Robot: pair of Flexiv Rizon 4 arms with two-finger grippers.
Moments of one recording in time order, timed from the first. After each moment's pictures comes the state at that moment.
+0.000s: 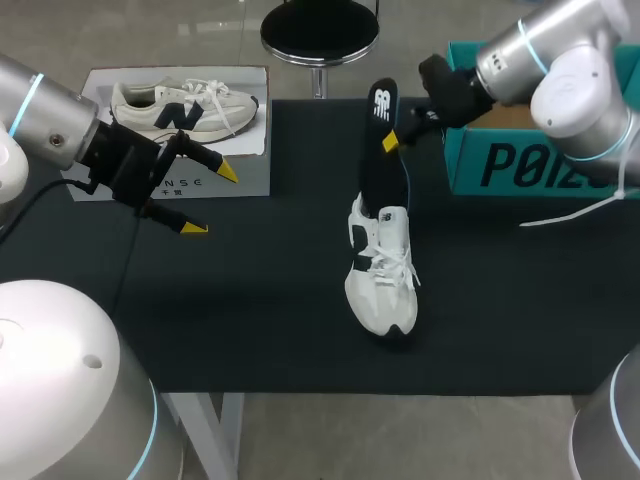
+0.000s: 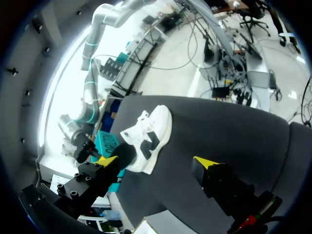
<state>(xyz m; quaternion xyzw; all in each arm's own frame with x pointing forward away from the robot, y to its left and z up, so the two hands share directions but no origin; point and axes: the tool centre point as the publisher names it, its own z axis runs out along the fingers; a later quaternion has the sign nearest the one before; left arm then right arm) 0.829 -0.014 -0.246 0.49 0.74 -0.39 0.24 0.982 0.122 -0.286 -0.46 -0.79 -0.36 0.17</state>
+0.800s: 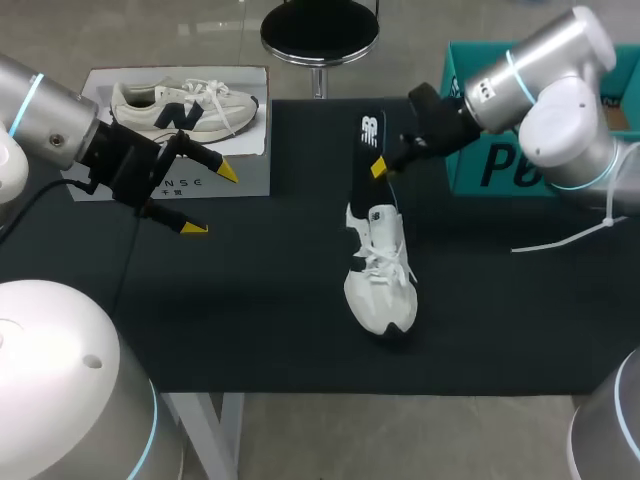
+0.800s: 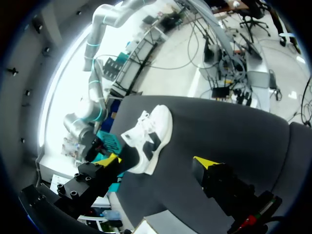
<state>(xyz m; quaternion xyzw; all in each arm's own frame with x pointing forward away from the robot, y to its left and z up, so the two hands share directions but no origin) 0.829 -0.014 -0.246 0.49 0.74 -0.39 0.24 0.949 0.142 -0.317 -0.47 -0.78 -0.36 0.20</state>
